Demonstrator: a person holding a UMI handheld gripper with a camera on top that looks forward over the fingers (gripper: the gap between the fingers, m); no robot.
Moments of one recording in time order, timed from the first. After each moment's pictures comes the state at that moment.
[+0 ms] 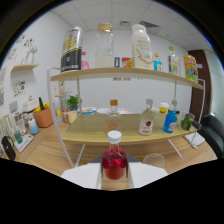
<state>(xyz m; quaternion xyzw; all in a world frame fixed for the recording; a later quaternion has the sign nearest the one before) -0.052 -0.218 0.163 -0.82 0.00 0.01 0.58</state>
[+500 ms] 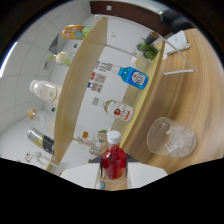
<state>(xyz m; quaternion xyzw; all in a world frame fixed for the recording) -0.040 -0.203 0.191 -0.66 0.37 0.43 0.49</state>
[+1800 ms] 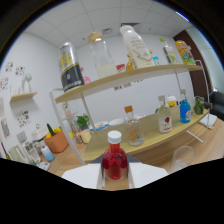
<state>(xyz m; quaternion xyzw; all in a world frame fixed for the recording) -0.106 -0.192 0.185 -0.77 0.09 0.12 0.62</state>
